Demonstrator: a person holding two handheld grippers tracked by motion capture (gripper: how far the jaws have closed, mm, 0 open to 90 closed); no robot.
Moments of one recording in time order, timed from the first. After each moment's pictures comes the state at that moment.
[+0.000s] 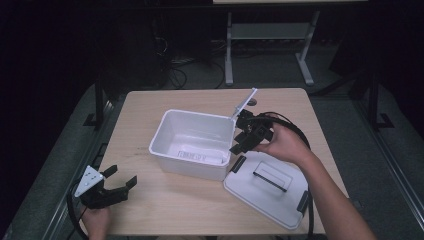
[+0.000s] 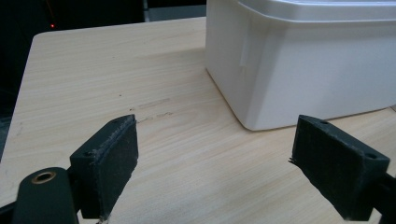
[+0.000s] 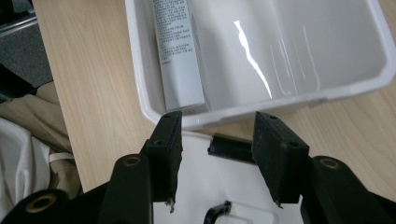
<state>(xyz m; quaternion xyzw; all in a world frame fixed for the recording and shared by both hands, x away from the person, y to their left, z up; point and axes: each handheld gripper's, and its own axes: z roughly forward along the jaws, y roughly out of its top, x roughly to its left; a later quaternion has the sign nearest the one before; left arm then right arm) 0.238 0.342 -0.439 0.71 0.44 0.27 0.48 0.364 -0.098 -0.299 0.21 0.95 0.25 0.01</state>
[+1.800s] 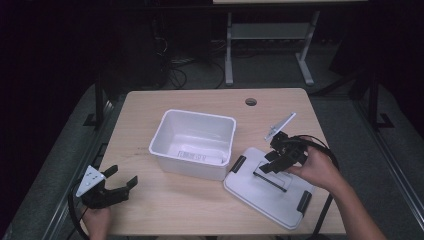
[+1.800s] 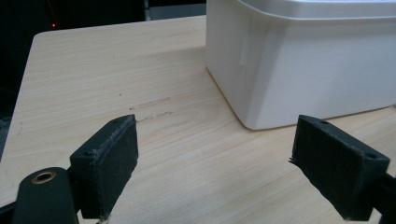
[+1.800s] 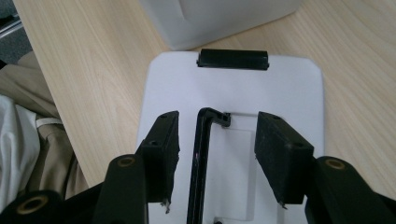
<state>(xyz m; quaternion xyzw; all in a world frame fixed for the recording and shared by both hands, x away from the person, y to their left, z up) 0.238 0.340 -0.439 0.71 0.44 0.28 0.48 0.329 -0.177 -0.344 0.27 0.93 0.24 0.01</state>
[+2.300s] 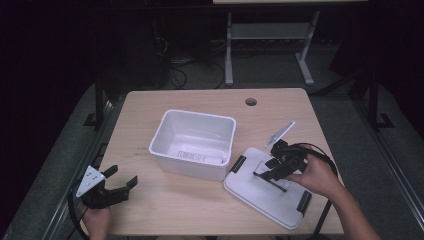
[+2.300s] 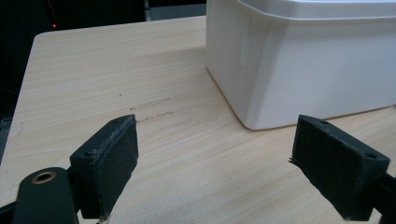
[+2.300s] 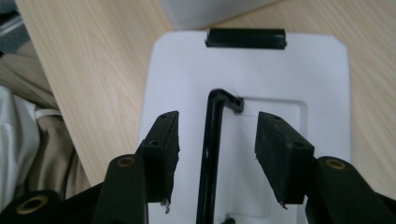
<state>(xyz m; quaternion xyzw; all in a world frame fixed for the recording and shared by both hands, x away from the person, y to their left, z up) 0.238 0.340 -0.439 0.71 0.44 0.28 0.48 0.320 -0.179 -0.365 0.27 0.93 0.24 0.00</state>
